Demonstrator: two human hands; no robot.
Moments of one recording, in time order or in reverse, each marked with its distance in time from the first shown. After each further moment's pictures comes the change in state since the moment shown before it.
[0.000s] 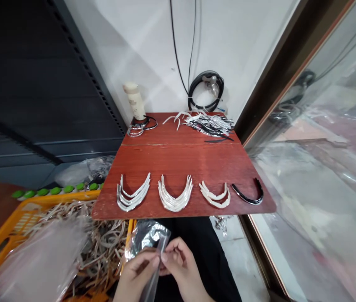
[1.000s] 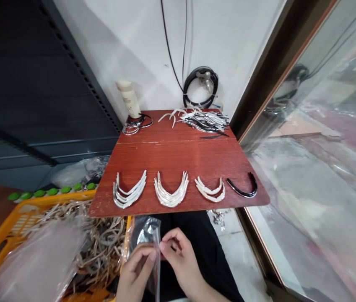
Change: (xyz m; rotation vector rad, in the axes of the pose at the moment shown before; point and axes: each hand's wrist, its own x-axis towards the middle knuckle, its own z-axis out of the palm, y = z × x) left_hand -0.006 -0.001 0.008 0.307 0.067 0.219; right_hand 0.002 -0.014 -0.003 -0.124 -0.005 -0.107
